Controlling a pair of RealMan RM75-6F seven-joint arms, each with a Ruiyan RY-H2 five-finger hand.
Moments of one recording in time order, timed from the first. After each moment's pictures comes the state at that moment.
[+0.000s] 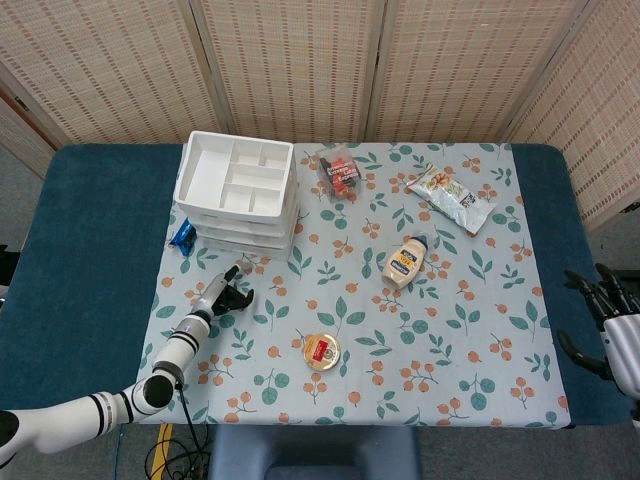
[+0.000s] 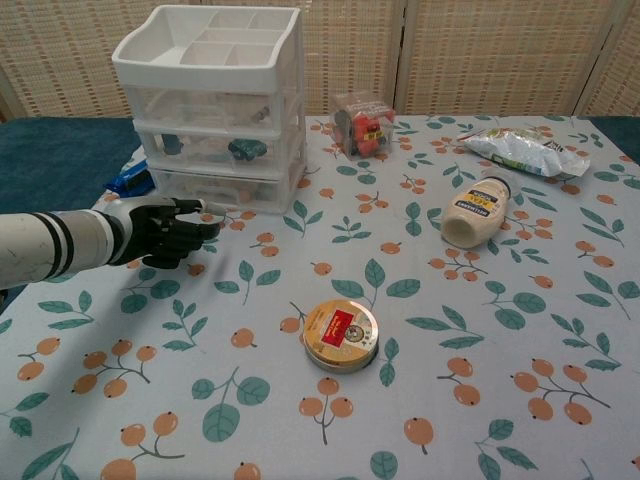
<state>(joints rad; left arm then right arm) -0.78 -1.66 -0.32 -1.30 0.60 0.63 -0.27 0.06 -0.90 0.06 -1.74 -1.60 1.57 0.13</state>
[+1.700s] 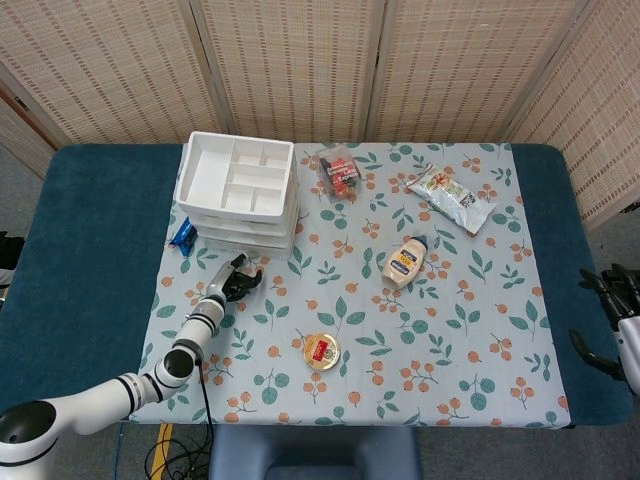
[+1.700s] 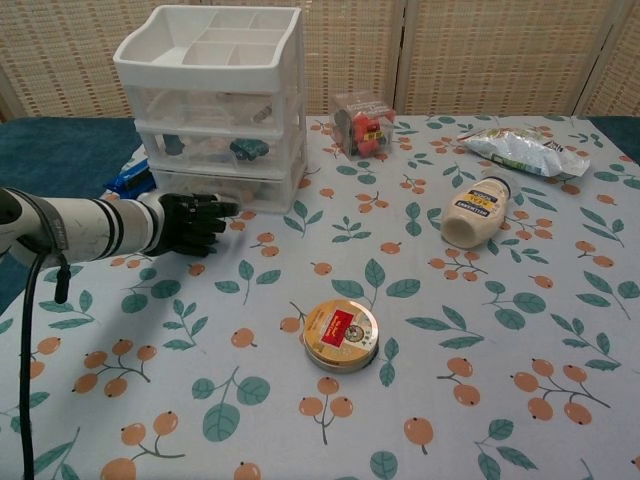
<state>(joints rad) -0.87 -1.78 -0.45 -1.08 0.41 0.51 -0.33 0.05 -0.89 0.07 -1.73 -1.58 1.58 0.13</state>
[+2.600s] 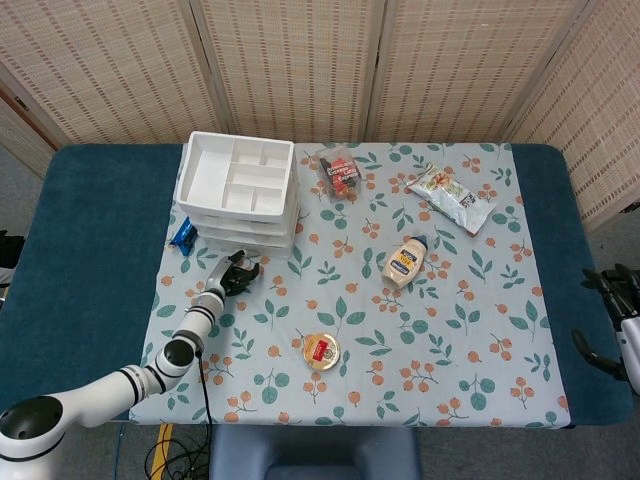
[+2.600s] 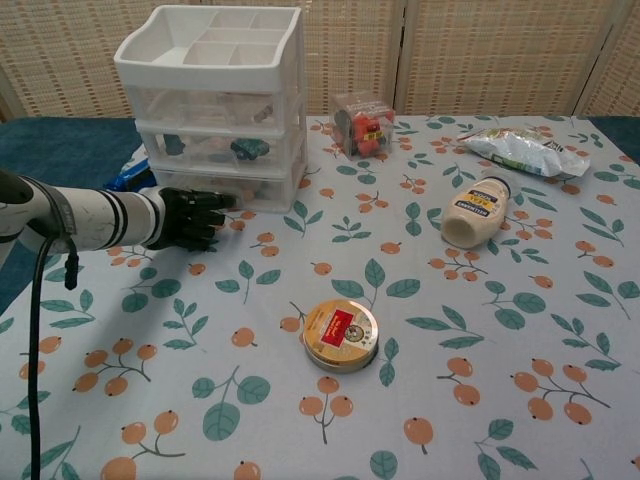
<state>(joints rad) -0.90 -1.79 -0.47 -1.00 0.34 0.46 -0.34 0.04 -0.89 0.07 -1.73 -1.57 1.58 0.13</state>
